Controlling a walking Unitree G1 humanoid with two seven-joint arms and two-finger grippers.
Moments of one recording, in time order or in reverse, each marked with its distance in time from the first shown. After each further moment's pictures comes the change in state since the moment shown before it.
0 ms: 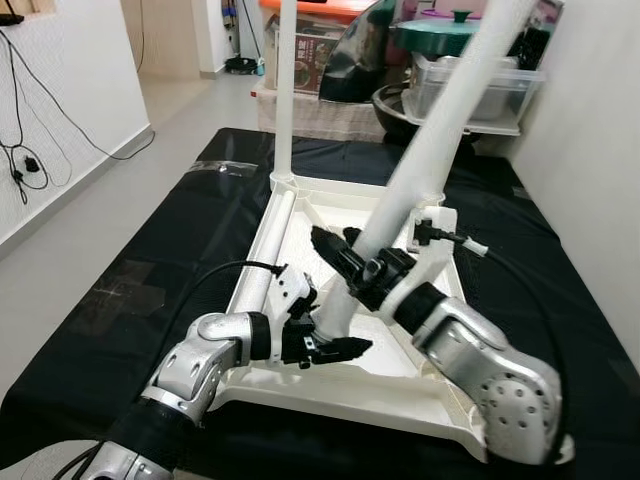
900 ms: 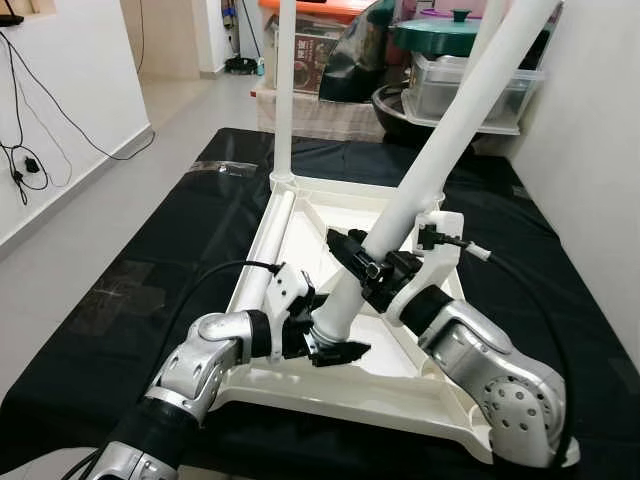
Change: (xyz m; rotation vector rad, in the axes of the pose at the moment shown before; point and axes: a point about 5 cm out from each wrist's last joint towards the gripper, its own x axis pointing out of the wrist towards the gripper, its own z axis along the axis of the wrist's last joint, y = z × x) left arm -0.001 0.005 0.002 -0.031 -0.057 0.035; right arm -0.016 -0.019 0.014 -0.188 0.010 -0.023
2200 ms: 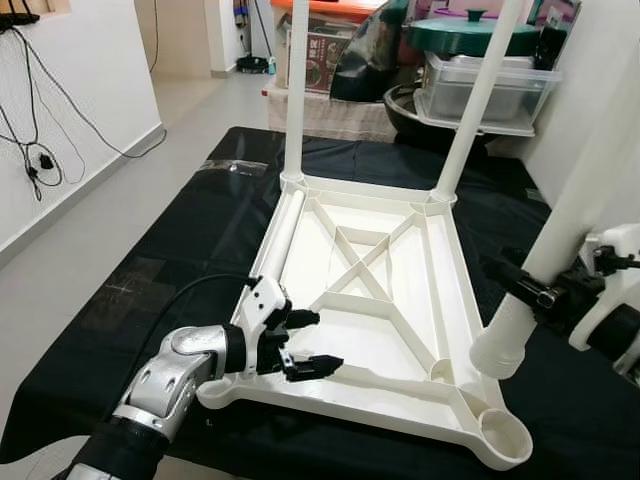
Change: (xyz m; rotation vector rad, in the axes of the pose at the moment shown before) left arm -0.033 0.002 -0.018 -0.012 0.127 0.099; right arm -0.095 -0.088 0.062 -0.143 -0.029 -0.152
